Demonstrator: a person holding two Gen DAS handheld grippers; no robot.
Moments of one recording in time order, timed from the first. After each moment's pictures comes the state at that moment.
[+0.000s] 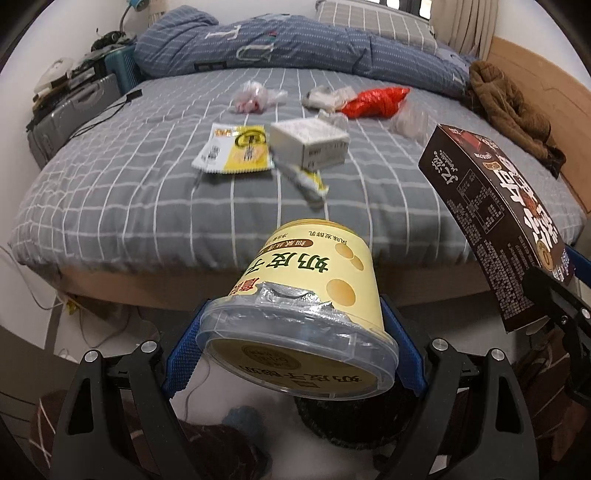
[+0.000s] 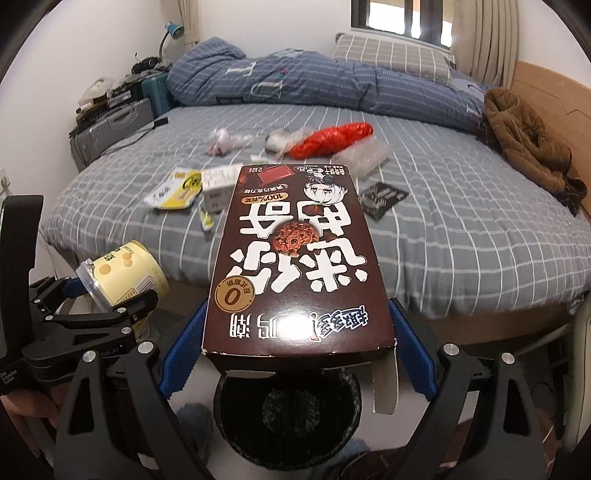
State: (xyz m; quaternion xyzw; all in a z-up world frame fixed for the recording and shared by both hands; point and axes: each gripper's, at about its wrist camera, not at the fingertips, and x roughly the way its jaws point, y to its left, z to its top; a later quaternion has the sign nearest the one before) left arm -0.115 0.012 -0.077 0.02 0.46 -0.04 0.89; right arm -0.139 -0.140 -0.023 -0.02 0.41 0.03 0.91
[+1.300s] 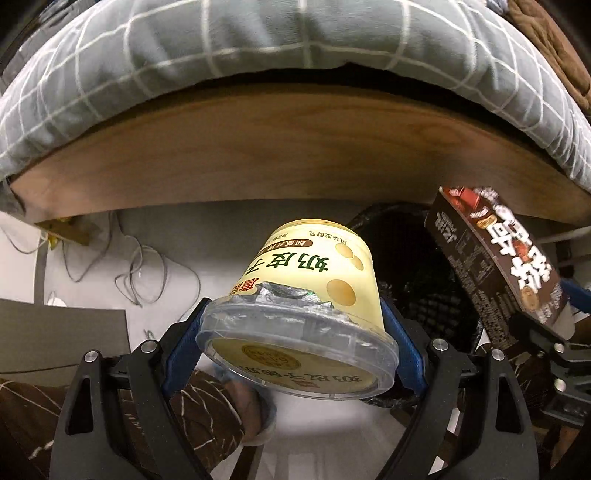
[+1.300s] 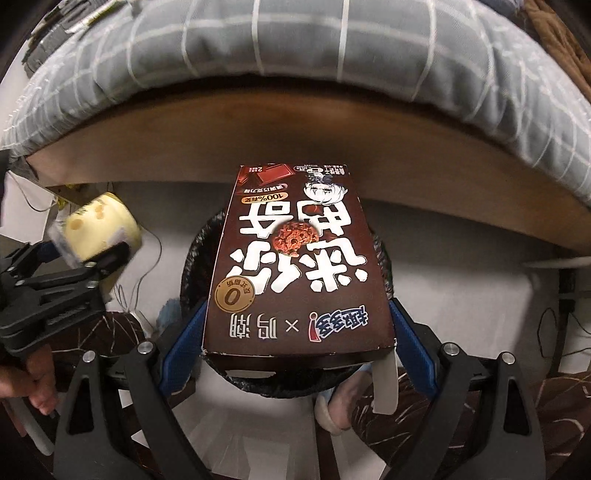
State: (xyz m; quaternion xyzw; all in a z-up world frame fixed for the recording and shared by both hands) left arm -0.090 0.040 -0.240 0.02 0.61 -0.03 0.79; right arm -0.103 -0.140 -0.208 -0.02 0.64 0.02 0.77
